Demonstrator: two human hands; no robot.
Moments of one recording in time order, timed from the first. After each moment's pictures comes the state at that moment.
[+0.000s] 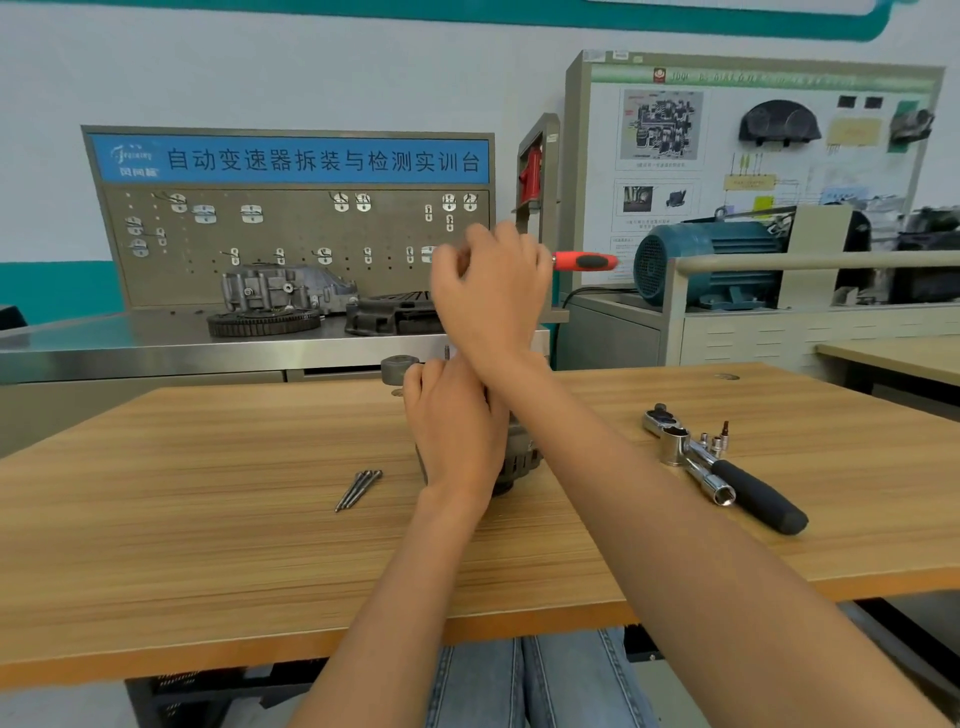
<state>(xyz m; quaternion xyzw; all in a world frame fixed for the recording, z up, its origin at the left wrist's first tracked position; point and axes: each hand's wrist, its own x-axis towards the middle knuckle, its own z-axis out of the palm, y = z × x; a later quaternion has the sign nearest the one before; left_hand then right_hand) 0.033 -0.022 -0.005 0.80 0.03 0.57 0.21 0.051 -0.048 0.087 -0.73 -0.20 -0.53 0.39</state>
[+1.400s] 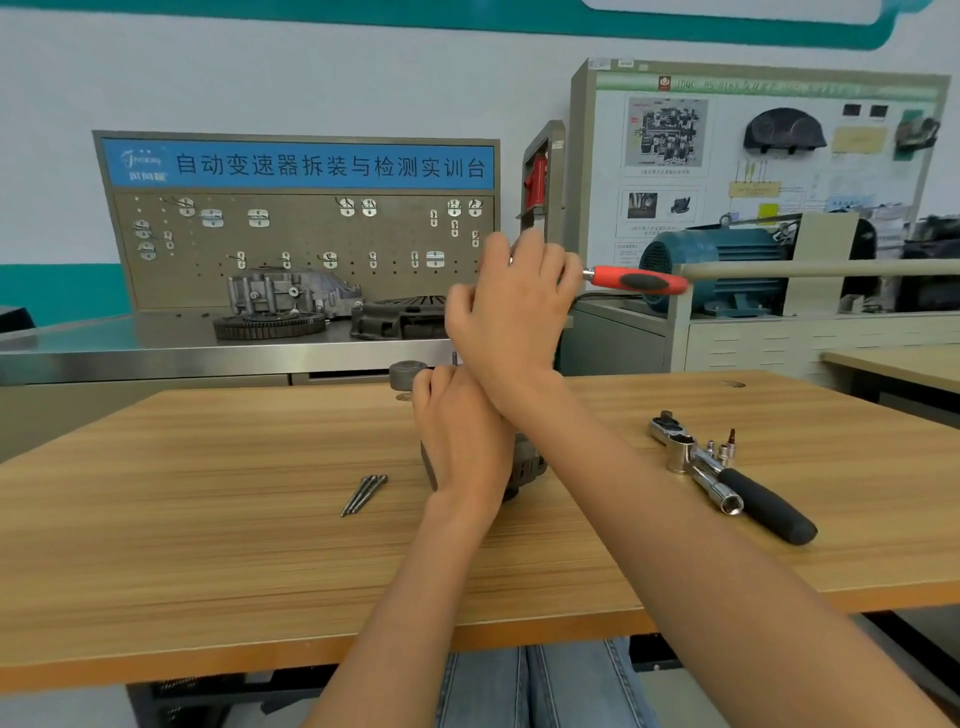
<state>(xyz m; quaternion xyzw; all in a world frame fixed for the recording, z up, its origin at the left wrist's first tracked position) 0.027 -0.025 -0.003 0.81 0.04 0.55 0.20 0.046 -0.057 0.074 -0.79 -0.14 -0.56 0.23</state>
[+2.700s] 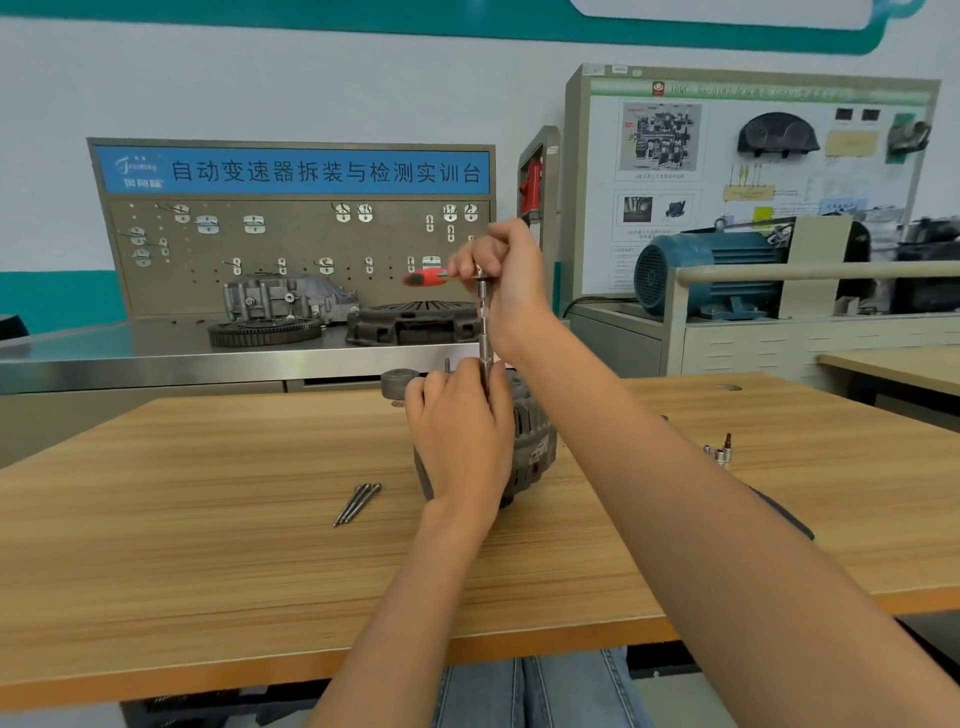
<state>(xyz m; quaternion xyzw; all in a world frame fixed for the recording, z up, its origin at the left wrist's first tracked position) 0.032 -0.030 -0.001 0.78 0.05 0.57 0.24 0.061 -0.064 0.114 -0.50 -0.31 -0.05 0.81</state>
